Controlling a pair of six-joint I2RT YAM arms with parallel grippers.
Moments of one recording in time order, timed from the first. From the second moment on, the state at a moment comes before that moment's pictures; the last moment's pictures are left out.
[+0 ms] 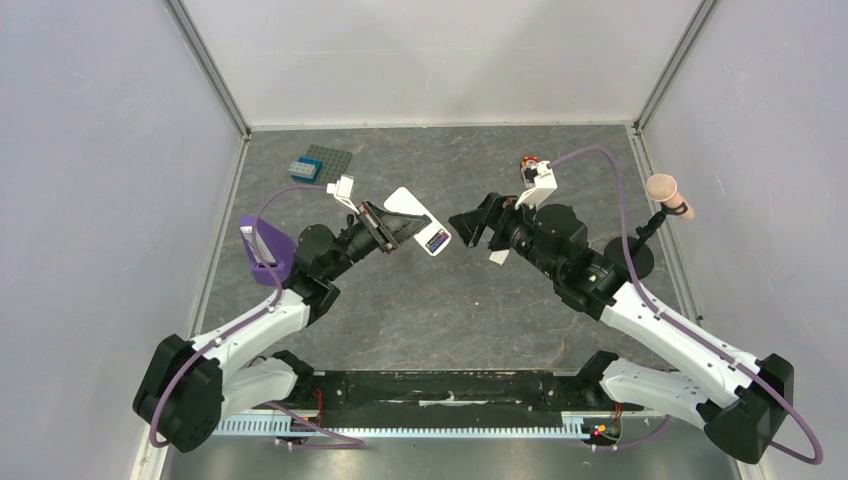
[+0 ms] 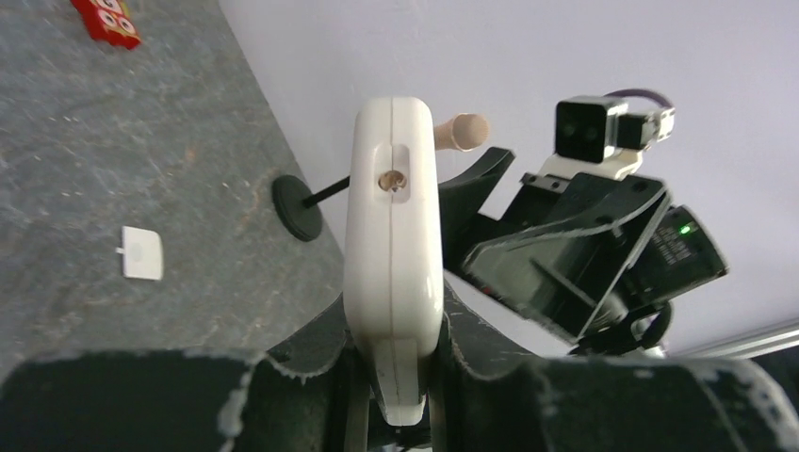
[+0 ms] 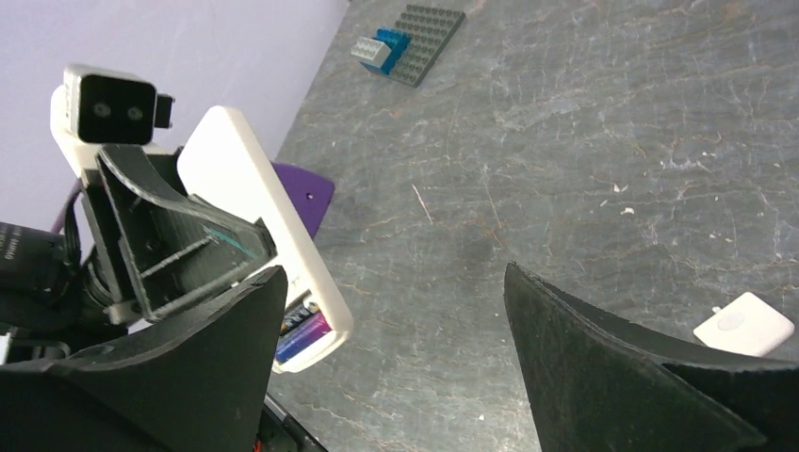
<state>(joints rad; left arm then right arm) -0.56 1.10 0.51 0.76 0.36 -1.18 0.76 1.00 0.86 -0.04 0.12 0.64</state>
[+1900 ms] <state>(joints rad) -0.33 1.09 0.57 0.26 0.38 -0.92 0.44 1.96 1.35 -0.75 -0.10 -0.47</state>
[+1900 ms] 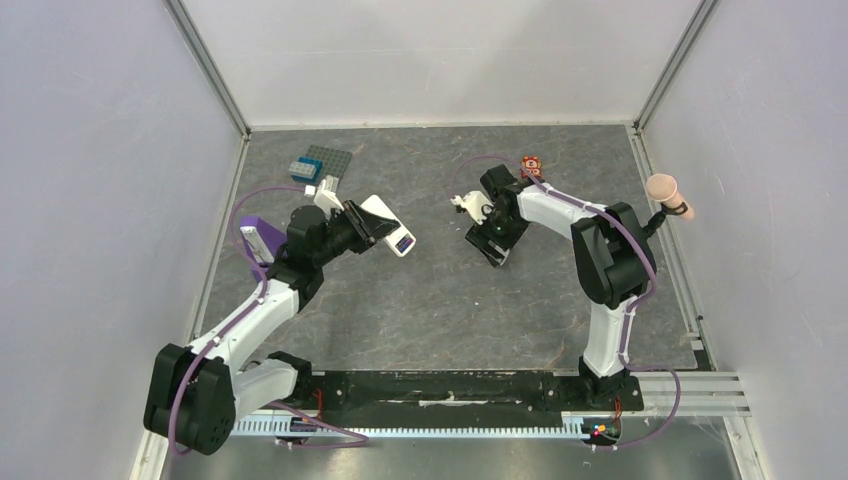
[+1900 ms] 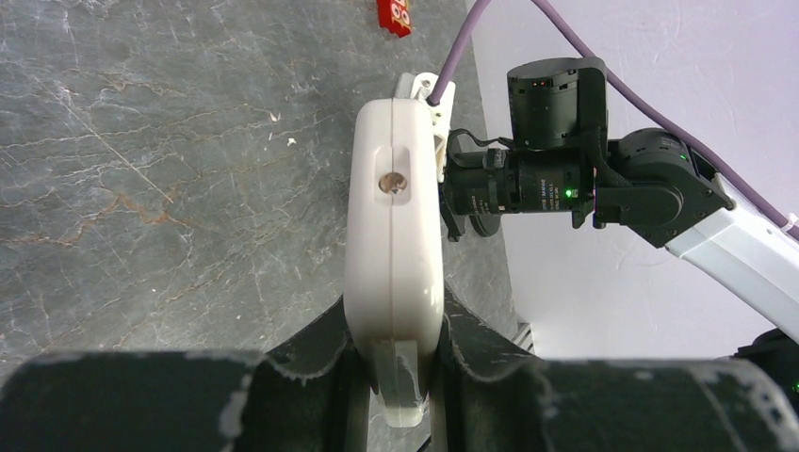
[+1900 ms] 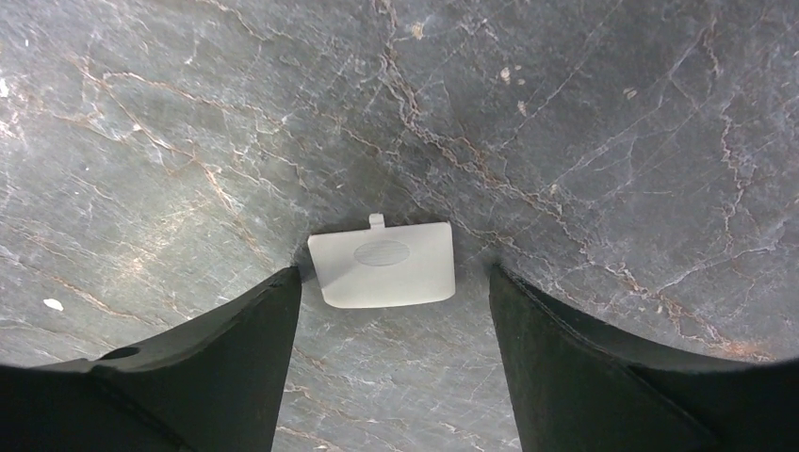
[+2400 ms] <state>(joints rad) -0.33 1.09 0.57 0.26 0.39 -0.93 0.43 1.95 1.35 -0.76 -0.13 -0.45</state>
